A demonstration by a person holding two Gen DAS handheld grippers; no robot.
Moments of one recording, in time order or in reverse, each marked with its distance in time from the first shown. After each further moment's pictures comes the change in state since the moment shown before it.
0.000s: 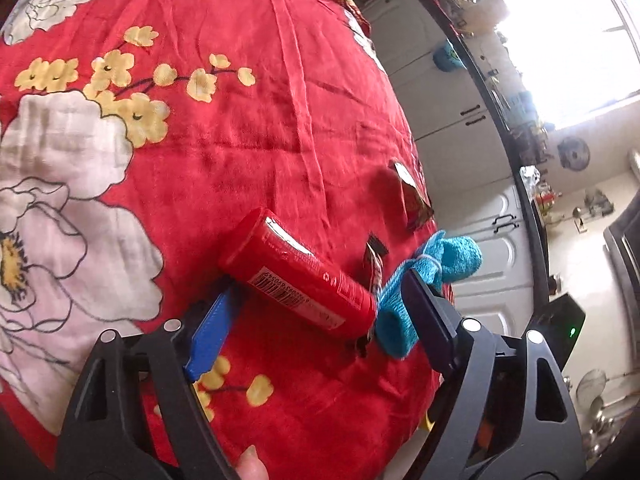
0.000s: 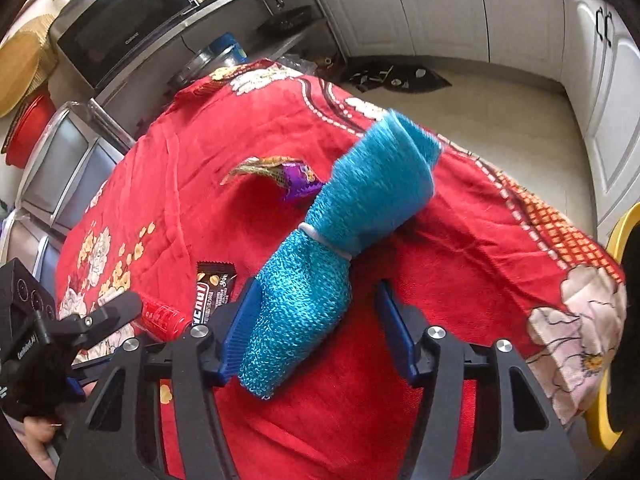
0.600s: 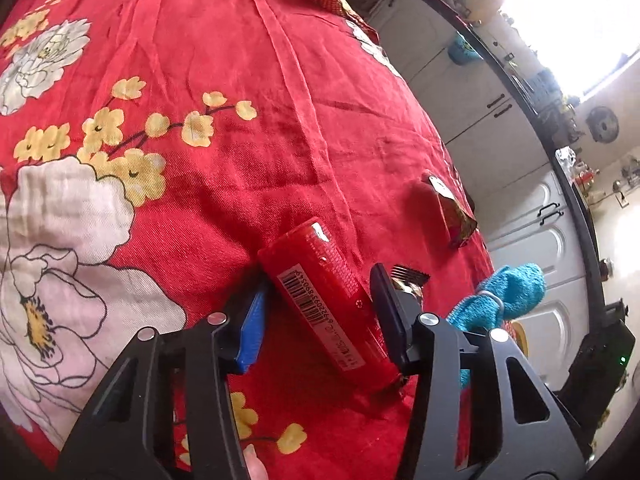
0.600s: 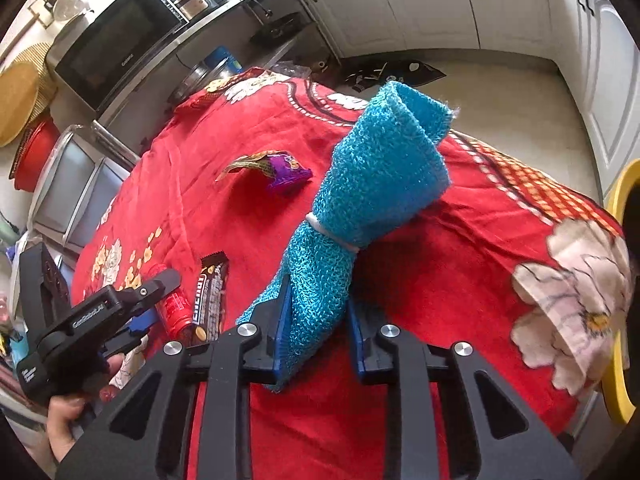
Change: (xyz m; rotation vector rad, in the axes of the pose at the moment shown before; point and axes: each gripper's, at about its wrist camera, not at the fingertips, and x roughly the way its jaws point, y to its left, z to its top) left arm 0.012 -0.011 0.009 0.143 -0.066 0.176; right arm -0.020 -0.019 -0.019 0.073 -0.030 0.044
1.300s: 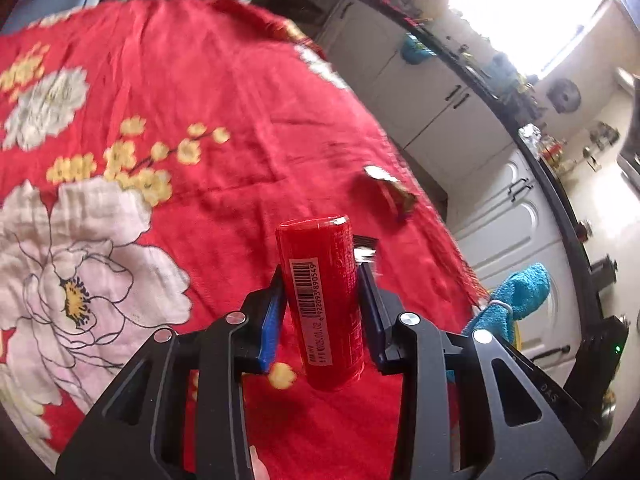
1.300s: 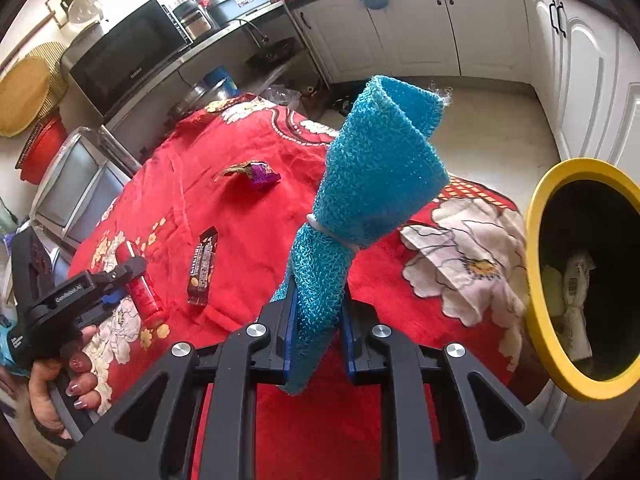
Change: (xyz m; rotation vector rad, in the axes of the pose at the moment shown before) left arm -0.056 -0.020 -0.029 0.154 -0.074 -0.078; right arm -0.077 -0.025 -0.035 -0.038 -0.092 -0.049
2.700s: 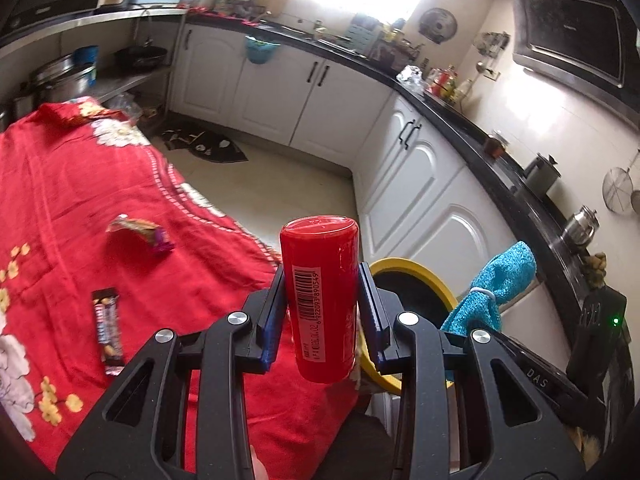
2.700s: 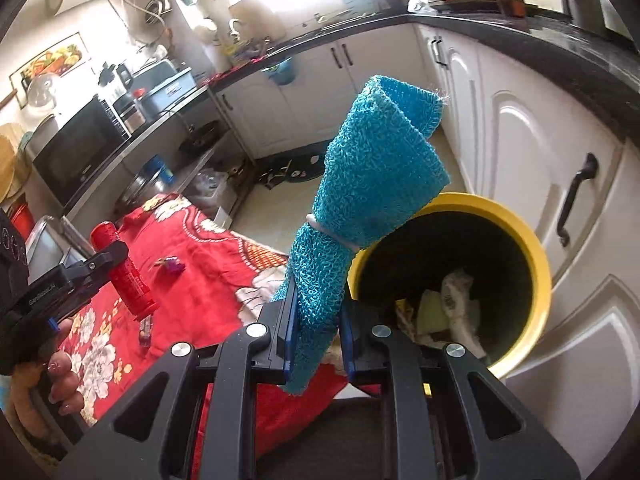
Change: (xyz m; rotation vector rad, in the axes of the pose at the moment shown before) left arm 0.020 -0.207 -0.026 0.403 -0.022 -0.222; right arm -0.140 -0.114 -0.010 0.168 -0.254 -0.195
